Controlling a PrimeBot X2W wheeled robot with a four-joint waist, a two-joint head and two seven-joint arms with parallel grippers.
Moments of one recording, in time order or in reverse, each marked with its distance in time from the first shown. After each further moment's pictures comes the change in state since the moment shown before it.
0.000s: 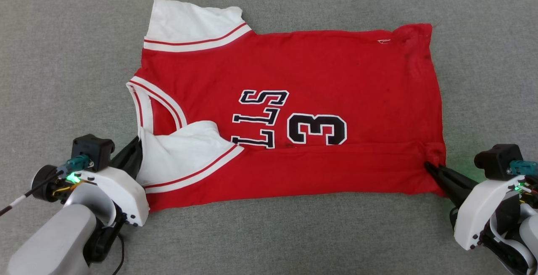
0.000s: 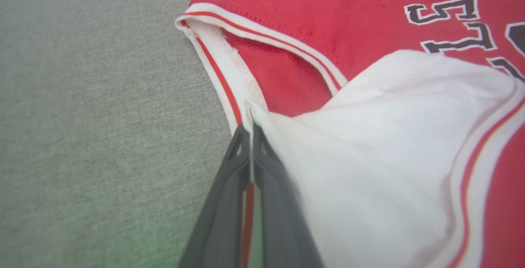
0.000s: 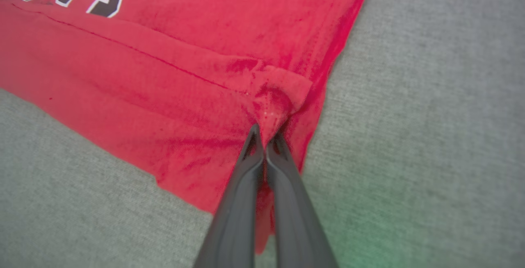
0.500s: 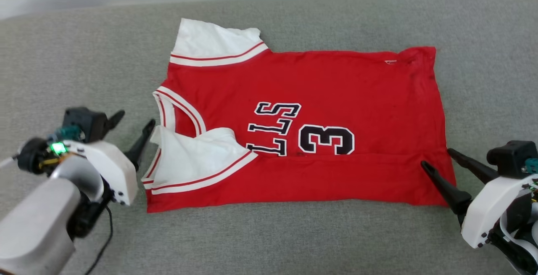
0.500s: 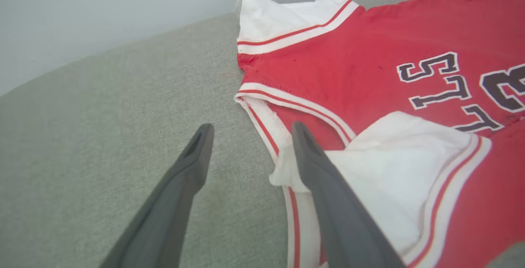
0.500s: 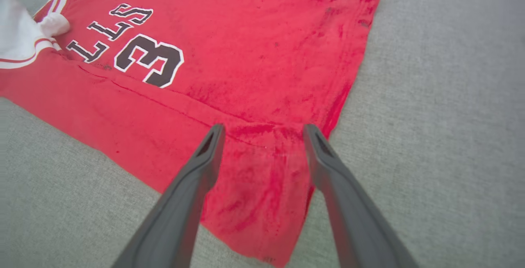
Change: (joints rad) left arm -0.096 0.026 -0.014 0.030 -0.004 -0.064 0.077; right arm 0.038 -0.007 -0.072 -0.089 0.001 -0.001 0.025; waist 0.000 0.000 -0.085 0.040
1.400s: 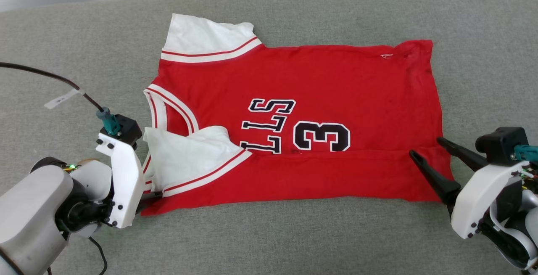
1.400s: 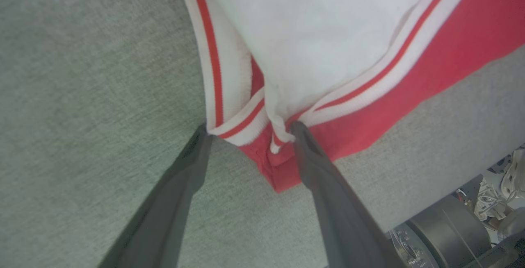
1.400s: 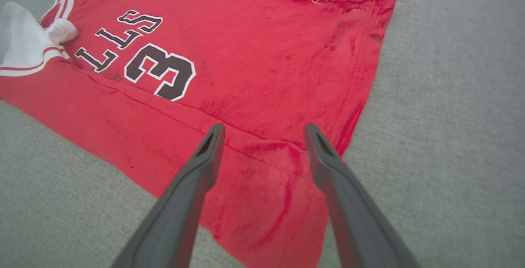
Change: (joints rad) left arm -0.108 0.121 -0.164 -0.139 -0.263 -0.054 0.861; right arm -0.002 0.054 -0.066 -0.101 -0.063 0.000 0.118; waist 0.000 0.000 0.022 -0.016
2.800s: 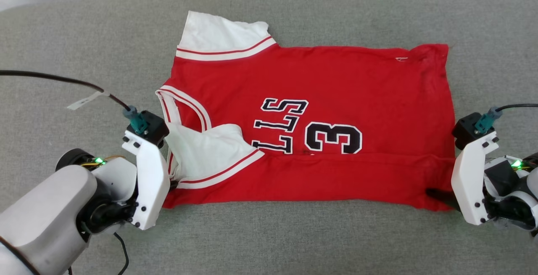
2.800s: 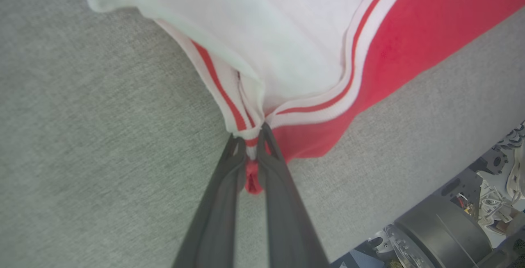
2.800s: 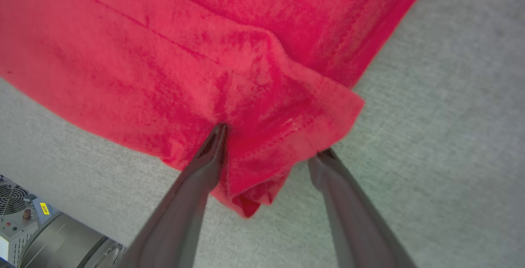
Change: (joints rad) left arm -0.019 -0.038 -0.021 -0.084 0.027 -0.012 -0.067; right arm -0.304 -0.116 0.355 0.263 0.281 -0.002 0.538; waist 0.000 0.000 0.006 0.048
